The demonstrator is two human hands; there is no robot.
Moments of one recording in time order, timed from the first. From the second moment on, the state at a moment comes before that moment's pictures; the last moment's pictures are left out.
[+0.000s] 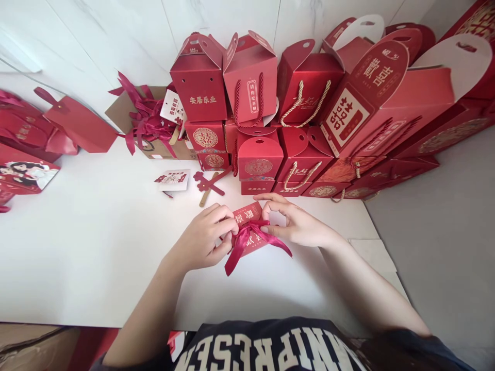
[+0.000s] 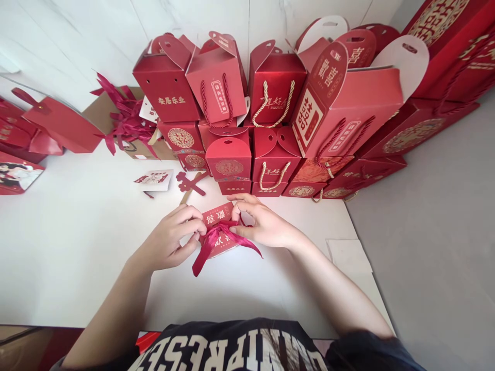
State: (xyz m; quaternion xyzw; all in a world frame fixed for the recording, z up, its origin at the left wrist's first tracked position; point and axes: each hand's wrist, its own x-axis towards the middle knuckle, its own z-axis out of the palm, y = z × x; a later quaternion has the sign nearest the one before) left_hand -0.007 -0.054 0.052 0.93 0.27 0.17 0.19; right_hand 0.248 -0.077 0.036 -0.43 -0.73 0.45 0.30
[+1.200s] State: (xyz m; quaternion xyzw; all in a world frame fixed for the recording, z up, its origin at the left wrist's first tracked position) left_hand 0.000 -0.047 0.015 0.75 0.29 0.27 0.53; right_hand 0.244 -0.077 0.038 -0.35 -0.74 0.50 0.29
